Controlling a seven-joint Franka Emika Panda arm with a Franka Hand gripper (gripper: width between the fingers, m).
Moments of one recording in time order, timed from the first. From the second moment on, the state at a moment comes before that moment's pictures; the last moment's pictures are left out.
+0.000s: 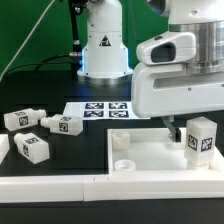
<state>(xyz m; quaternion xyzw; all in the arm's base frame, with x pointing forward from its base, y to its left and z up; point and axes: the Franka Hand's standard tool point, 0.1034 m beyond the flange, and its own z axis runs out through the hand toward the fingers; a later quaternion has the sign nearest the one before) 0.642 0.109 0.072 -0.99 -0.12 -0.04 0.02</state>
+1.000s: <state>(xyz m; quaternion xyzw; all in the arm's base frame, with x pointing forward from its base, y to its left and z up) 0.643 0.108 0.071 -0.99 0.09 -0.05 0.03</state>
